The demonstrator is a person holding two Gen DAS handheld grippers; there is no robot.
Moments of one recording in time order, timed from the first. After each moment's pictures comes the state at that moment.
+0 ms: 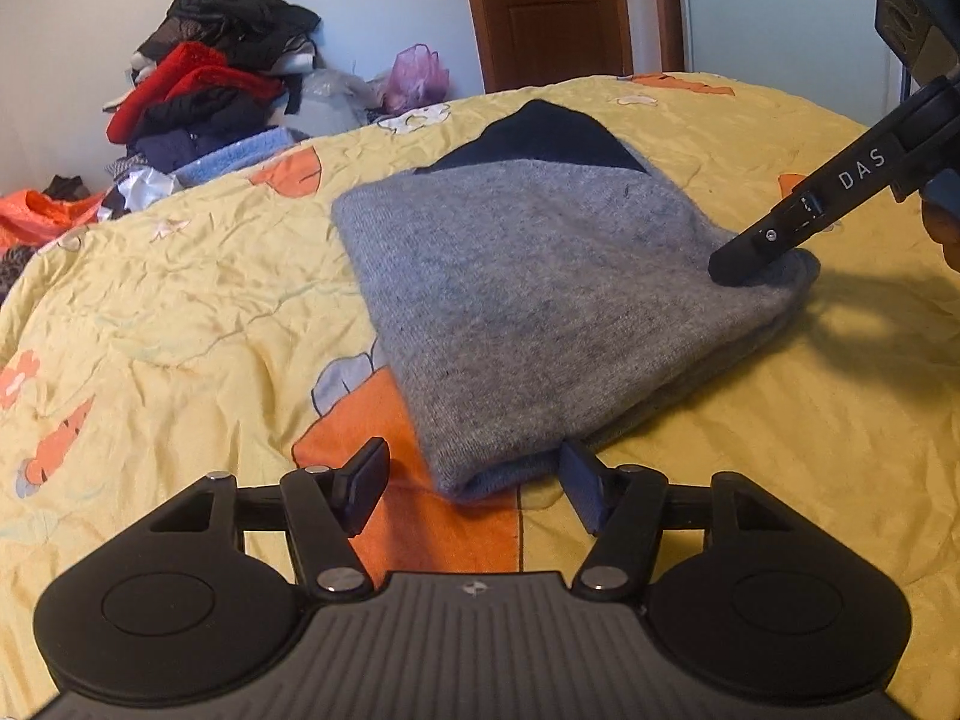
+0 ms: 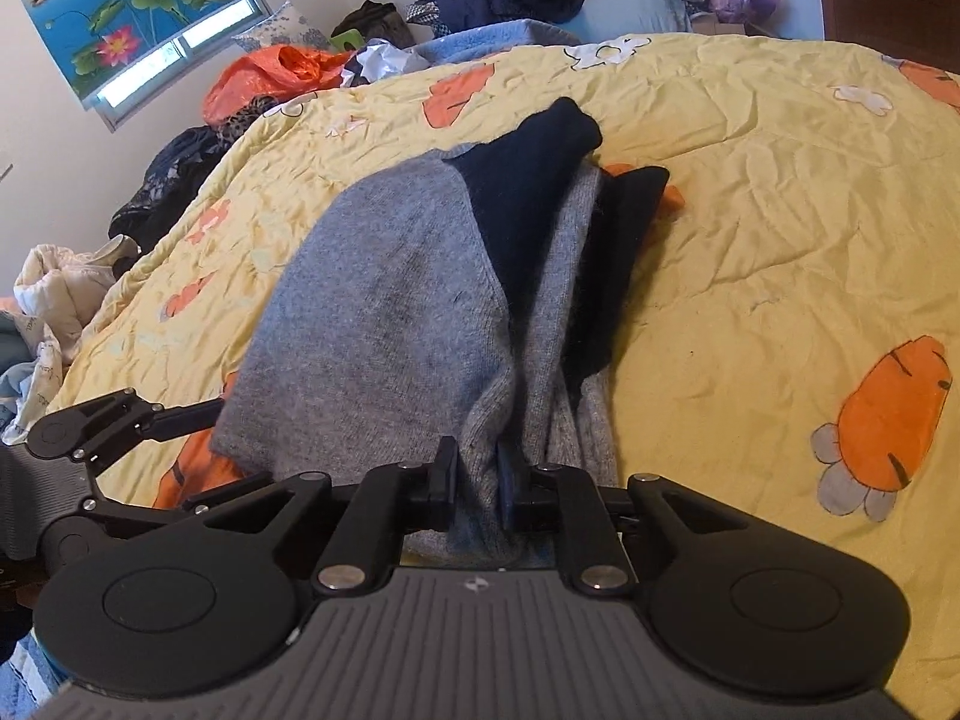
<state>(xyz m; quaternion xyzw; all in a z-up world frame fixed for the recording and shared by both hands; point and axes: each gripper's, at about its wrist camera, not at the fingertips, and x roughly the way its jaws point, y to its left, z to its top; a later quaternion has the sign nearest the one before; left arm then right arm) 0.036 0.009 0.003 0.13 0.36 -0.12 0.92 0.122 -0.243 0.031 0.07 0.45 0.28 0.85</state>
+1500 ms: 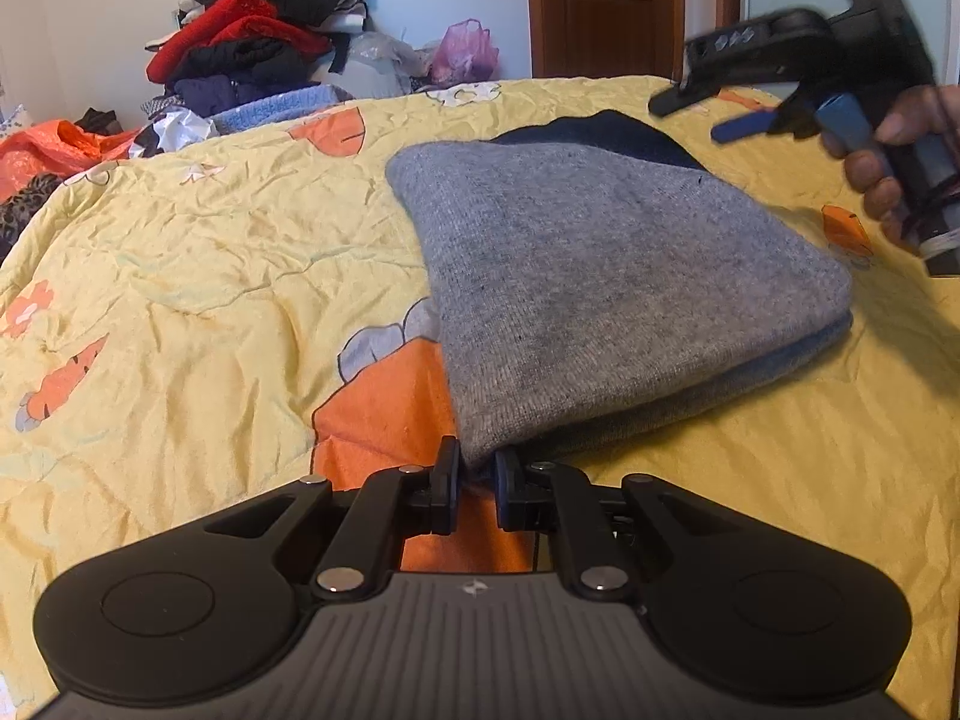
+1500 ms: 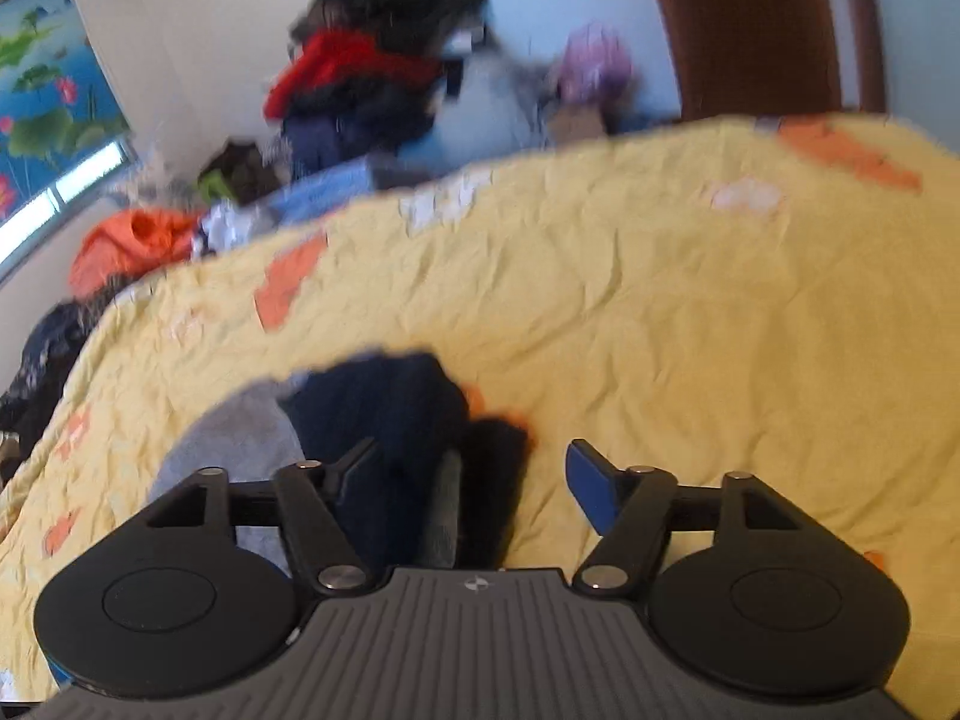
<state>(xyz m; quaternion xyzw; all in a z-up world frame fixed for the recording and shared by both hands) 0.043 0.019 0.006 0.08 0.39 -0.08 0.92 0.211 -0.259 0.040 0.14 0.34 0.14 0.92</state>
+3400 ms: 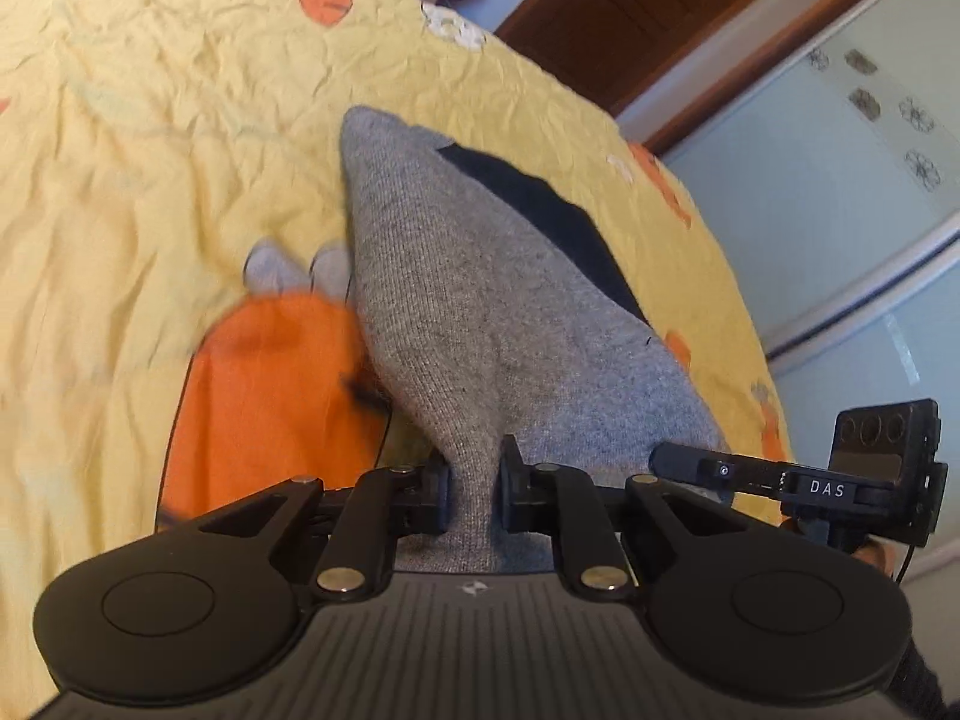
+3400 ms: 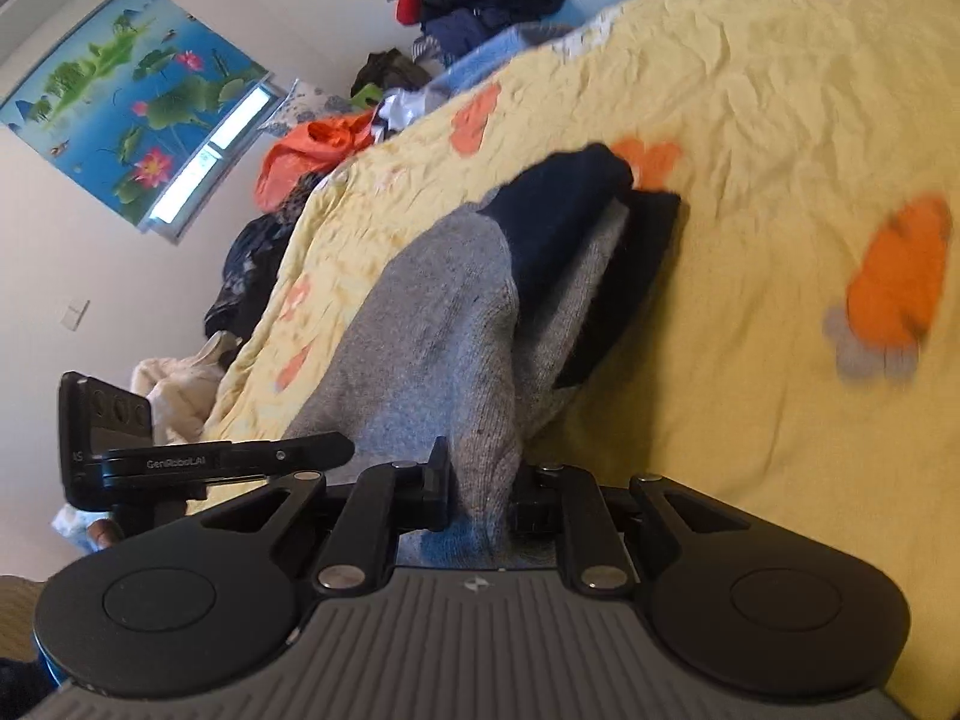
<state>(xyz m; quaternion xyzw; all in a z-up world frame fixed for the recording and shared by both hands) 0.063 0.070 0.031 -0.23 0.49 -0.20 0.82 0.095 -0.289 0.031 0.26 0.46 0.32 0.79</state>
